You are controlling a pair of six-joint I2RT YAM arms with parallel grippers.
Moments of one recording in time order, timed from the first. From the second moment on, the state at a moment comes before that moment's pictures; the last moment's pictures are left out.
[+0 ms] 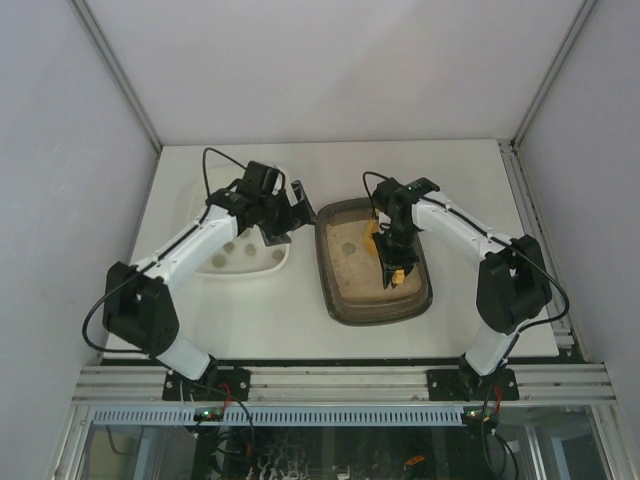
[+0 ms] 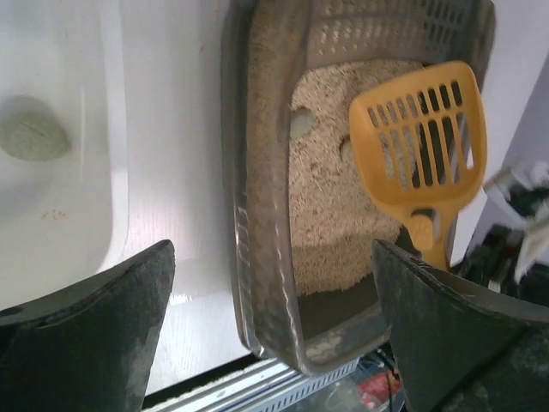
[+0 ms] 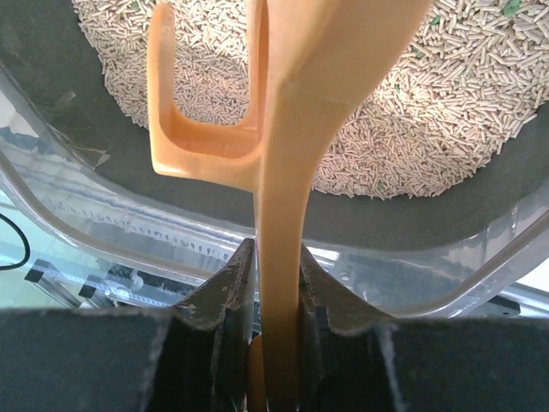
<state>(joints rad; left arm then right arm) -0.45 1.52 1.27 -0.63 0.20 -0.80 0.52 1.73 1.42 -1.29 -0.25 0.32</state>
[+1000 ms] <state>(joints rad) -0.54 1.71 1.32 -0.61 0.19 -0.93 0.63 1.86 1.42 -1.22 -0.23 0.32</state>
